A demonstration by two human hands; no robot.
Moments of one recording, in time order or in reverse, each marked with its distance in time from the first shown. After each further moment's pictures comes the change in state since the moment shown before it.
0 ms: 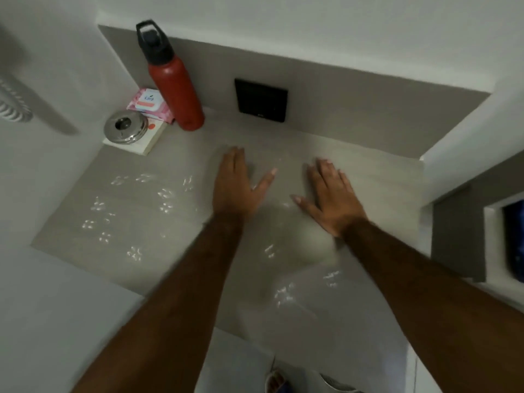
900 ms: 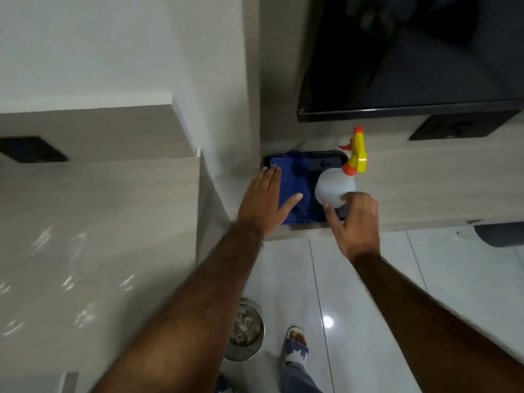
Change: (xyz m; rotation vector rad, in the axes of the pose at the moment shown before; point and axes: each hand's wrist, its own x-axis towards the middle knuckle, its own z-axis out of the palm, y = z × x) left_hand -0.172 0.396 0.229 0.122 -0.558 0.582; right_hand -0.331 0.348 -0.092 0.355 0.536 0.689
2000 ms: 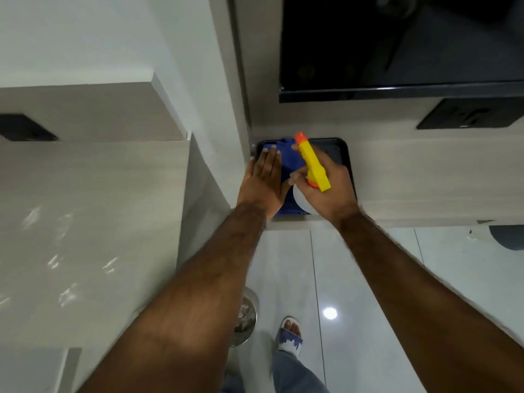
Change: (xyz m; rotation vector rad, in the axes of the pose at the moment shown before) left_hand 0.030 0.012 0.031 0.340 -0.075 -0.077; right_hand 0.055 -0.037 0.003 0.508 -0.277 -0.187
